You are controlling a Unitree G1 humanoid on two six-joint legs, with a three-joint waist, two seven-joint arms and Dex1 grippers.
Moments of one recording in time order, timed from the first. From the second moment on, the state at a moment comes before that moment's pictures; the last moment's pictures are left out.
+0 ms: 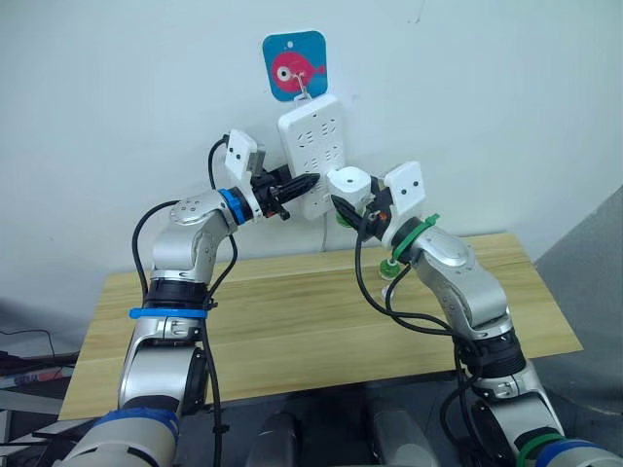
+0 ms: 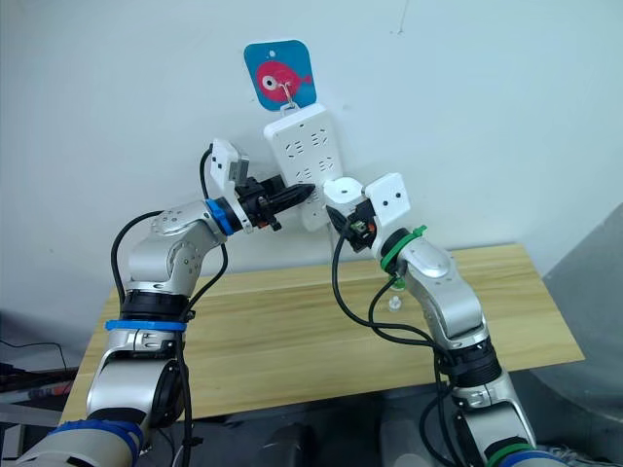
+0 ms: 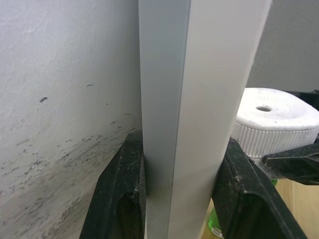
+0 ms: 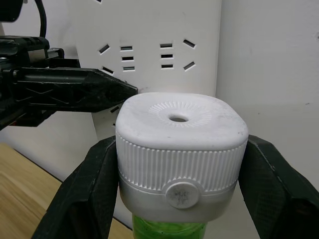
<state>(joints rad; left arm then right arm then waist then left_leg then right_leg) -0.80 0.37 0.08 0.34 -0.37 0.37 -0.88 -0.58 -0.17 0.16 -0.14 0.21 0.46 0.33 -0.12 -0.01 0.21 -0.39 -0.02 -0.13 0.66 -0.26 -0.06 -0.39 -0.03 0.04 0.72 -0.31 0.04</state>
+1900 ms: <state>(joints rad) -0.20 0.73 0.14 -0.47 -0.58 0.50 -0.95 -0.45 -0.39 0.17 -0.46 0.30 0.68 0.46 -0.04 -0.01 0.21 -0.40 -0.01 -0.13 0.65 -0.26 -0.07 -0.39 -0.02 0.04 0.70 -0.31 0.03</state>
